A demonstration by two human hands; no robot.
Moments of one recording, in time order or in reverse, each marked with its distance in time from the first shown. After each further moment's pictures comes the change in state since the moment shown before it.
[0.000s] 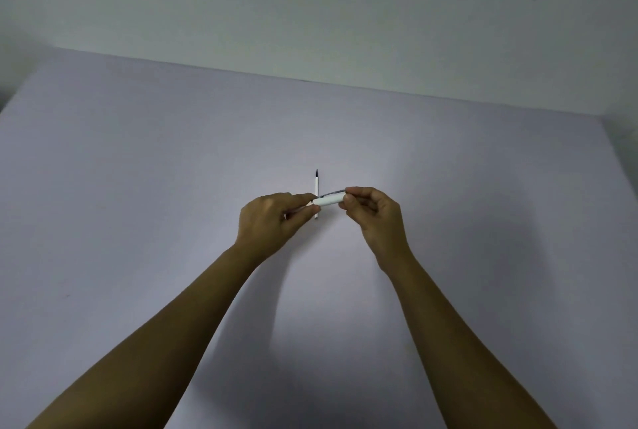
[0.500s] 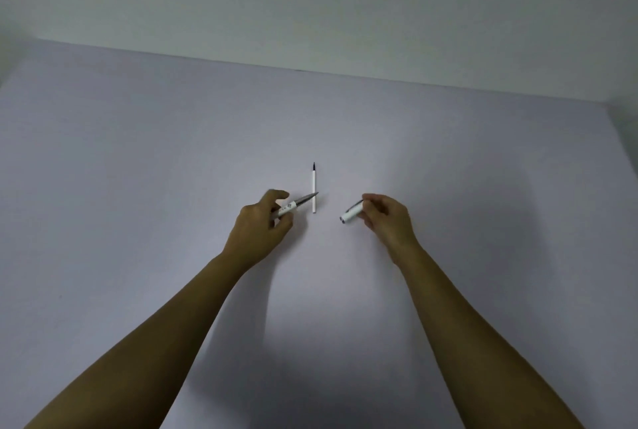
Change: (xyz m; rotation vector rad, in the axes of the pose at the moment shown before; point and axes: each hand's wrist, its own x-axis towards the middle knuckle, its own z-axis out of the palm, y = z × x) left_hand -0.013 -0.032 0.020 -0.153 -0.123 -0.214; right_hand 0.029 0.045 -0.032 -0.238 0.153 0.259
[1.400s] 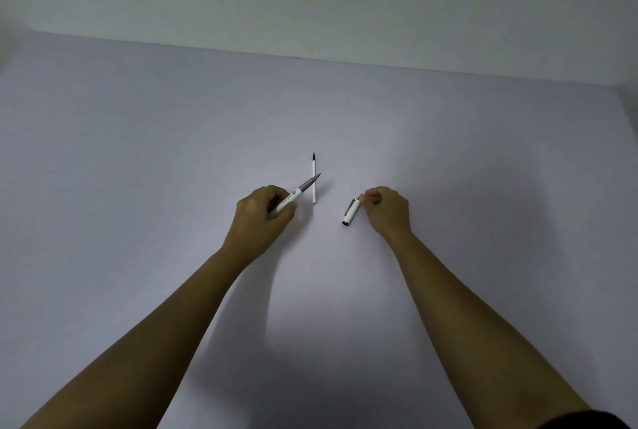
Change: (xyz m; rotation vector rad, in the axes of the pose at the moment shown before) left_hand -0.007 0.015 -0.002 -0.108 0.004 -0.063; right_hand 0.018 0.010 0.004 -0.541 0.083 -0.130
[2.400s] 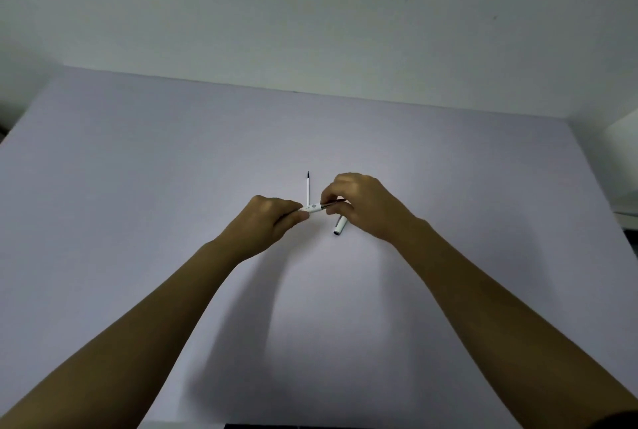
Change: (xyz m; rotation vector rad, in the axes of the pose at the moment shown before) left_hand -0.018 0.055 -0.041 0.265 -0.155 0.493; right_hand -0.067 -0.094 -0.081 -0.350 -0.310 -0.859
